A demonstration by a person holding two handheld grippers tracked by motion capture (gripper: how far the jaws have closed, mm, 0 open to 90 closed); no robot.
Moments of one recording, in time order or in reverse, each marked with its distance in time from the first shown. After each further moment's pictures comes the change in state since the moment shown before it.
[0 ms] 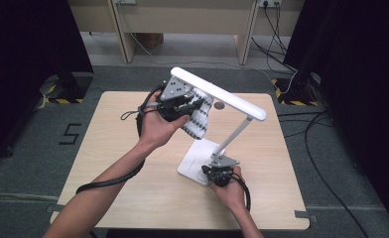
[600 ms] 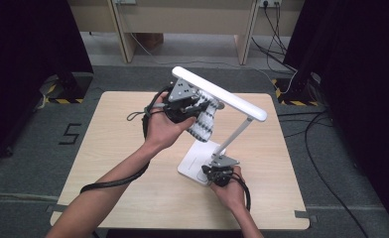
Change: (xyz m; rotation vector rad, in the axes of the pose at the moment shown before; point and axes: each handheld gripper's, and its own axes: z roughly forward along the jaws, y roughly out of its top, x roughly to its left) left arm -0.014 0.007 0.006 0.023 -0.007 0.002; right arm 0.000 0.000 0.000 -0.002 0.000 0.002
